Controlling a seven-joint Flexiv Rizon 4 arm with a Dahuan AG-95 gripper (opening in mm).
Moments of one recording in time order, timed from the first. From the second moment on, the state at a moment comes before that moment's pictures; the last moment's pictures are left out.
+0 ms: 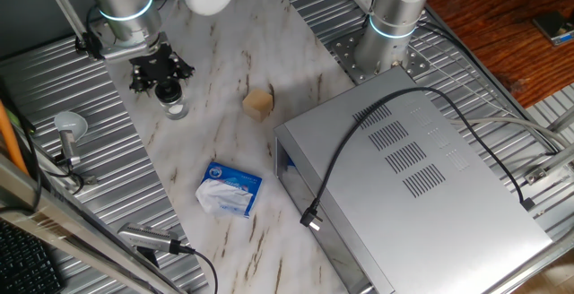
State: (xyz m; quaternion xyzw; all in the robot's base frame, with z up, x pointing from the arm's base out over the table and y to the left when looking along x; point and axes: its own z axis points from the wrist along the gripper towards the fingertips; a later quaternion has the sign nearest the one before) arm 0.608 -0.101 0.106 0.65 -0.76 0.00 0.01
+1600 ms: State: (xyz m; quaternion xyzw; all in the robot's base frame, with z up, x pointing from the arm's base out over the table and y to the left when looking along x) arm 0.606 -0.101 0.118 0.32 -0.95 -0.01 0.03
